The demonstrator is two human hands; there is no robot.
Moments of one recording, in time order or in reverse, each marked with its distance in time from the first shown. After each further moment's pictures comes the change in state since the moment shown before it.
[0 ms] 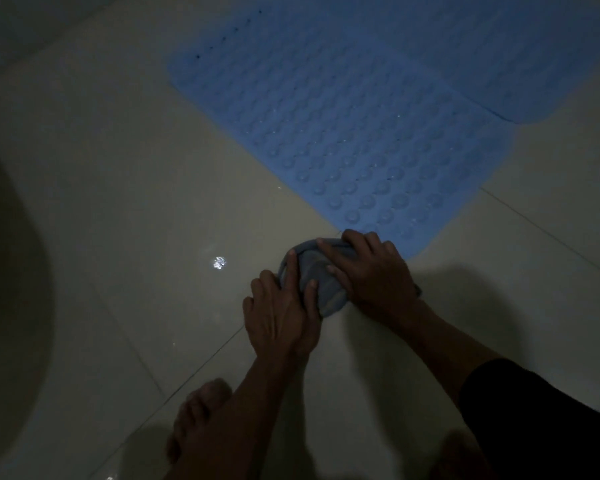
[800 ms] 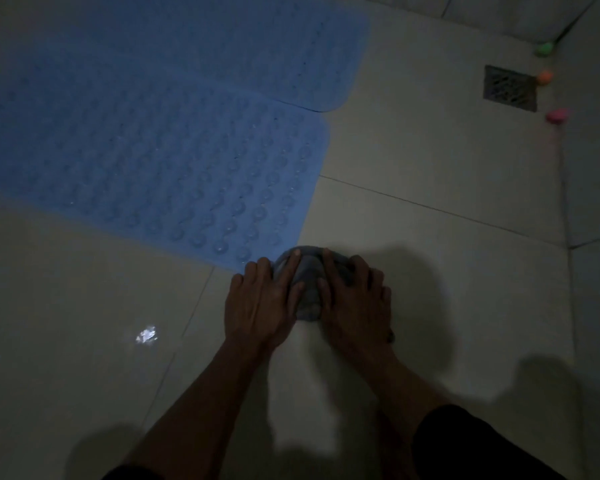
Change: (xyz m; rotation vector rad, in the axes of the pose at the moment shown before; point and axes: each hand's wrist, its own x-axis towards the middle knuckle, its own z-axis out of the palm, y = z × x) left_hand 0.036 0.097 0.030 0.090 -0.016 0.925; right_hand -0.108 0.019 -0.021 0.094 -0.053 1.060
